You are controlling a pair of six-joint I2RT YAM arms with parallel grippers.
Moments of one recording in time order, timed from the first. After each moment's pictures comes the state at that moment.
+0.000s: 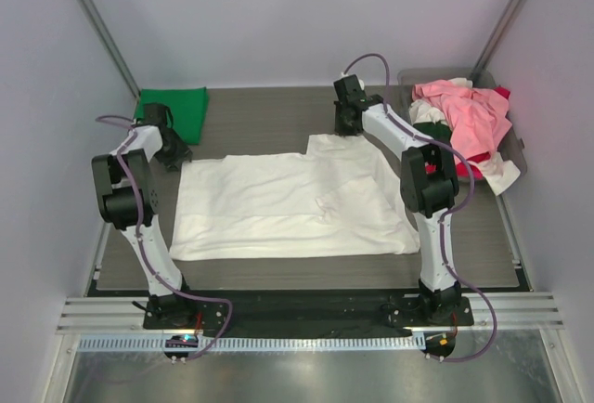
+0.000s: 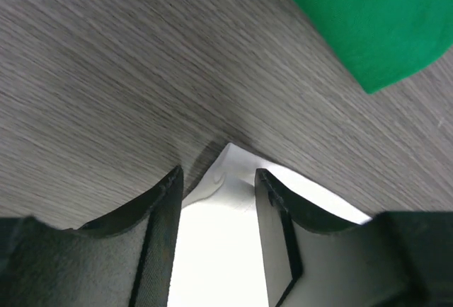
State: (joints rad) left arm 0.18 2.04 1.47 -0.55 -0.03 -0.52; right arm 0.38 2.21 1.89 -0.60 0.18 0.34
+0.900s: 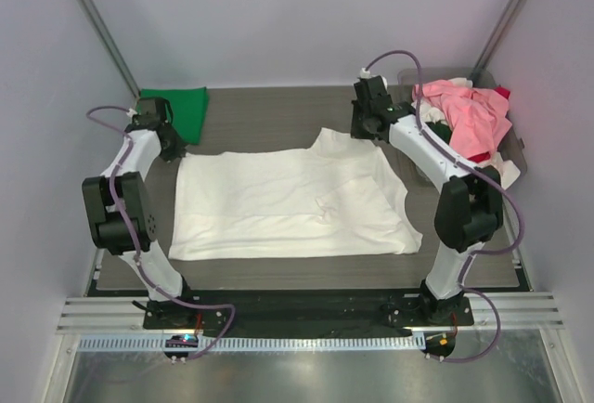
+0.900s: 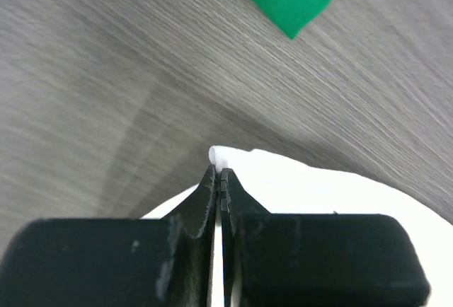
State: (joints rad) left arm 0.13 1.82 1.37 -0.54 -0.05 -0.52; right arm 0.38 1.85 1.62 -0.60 0.20 0.36
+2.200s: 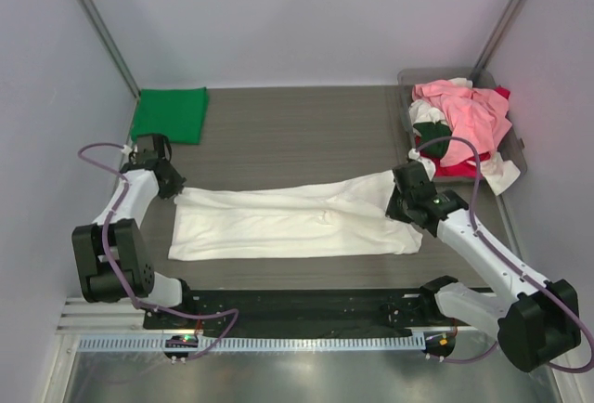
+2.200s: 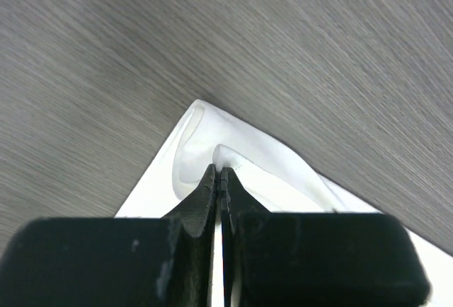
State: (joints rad) left arm 0.15 1.44 0.95 -0.54 -0.11 -0.52; right arm 0.38 1.04 0.75 -0.65 0.22 0.61
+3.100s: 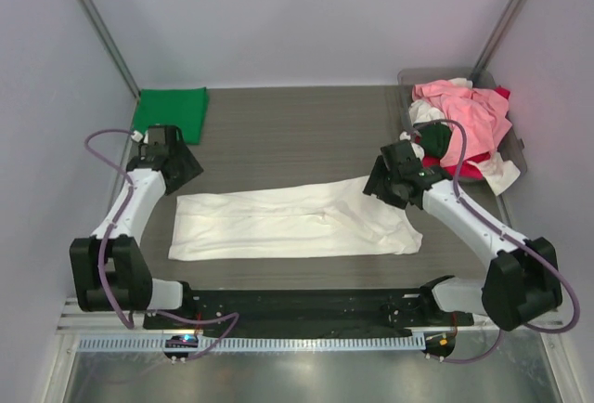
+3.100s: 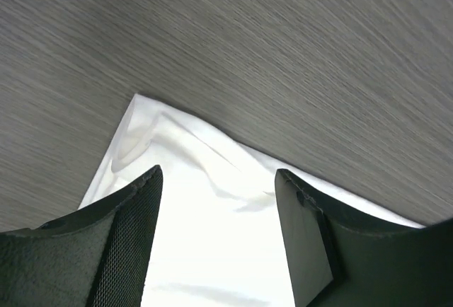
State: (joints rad) left arm 0.03 1.34 0.99 -0.58 -0.15 -0.56; right arm 0.38 1.24 0.88 -0.64 0.15 0.75
